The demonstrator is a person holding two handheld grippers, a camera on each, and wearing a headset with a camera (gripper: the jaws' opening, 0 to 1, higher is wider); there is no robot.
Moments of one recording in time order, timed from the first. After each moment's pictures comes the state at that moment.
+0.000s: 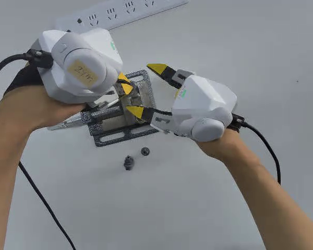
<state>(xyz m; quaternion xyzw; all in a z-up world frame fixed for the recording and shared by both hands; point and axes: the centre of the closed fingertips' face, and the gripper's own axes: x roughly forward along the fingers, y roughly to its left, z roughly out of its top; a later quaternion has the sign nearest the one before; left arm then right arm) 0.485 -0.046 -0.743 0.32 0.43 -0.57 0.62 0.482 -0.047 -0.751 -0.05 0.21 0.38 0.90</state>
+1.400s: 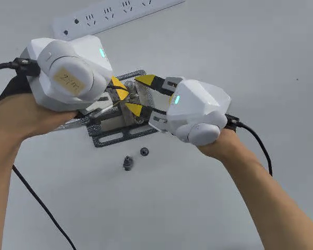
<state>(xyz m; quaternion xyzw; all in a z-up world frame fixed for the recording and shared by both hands) 0.479 -0.040 -0.742 0.30 0.43 -0.59 0.61 0.479 -0.031 -0.752 -0.08 0.19 0.42 0.88</state>
